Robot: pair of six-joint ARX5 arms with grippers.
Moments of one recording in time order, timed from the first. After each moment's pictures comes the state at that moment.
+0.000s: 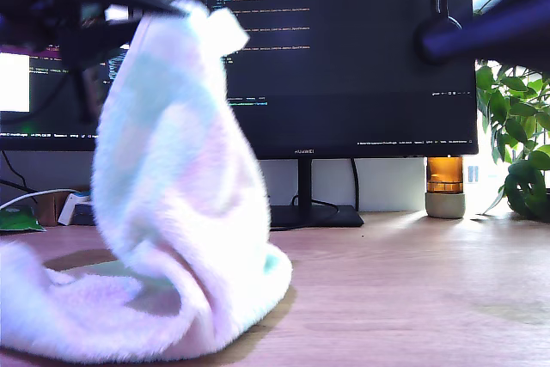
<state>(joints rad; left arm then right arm) -0.34 1.39 0.80 -0.12 1.56 -0.43 0.39 1.02 0.55 -0.02 -0.88 -0.28</state>
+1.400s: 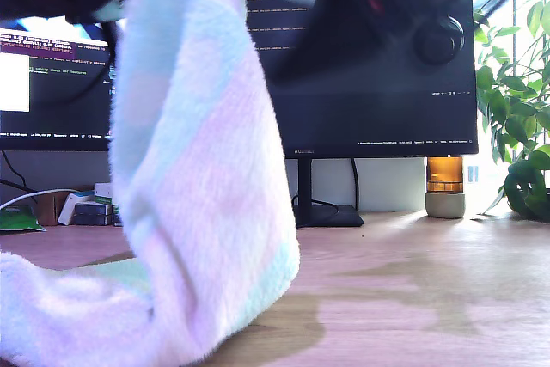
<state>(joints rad) -0.40 1.39 0.91 -0.14 1.44 -0.44 0.56 1.32 0.89 -0.28 -0.53 -0.66</state>
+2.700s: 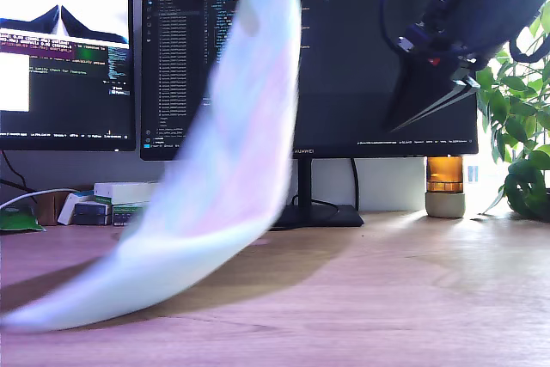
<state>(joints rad) -0.50 1.70 1.90 -0.88 1.07 0.17 0.40 1.32 0.89 -0.31 -0.25 -0.40</state>
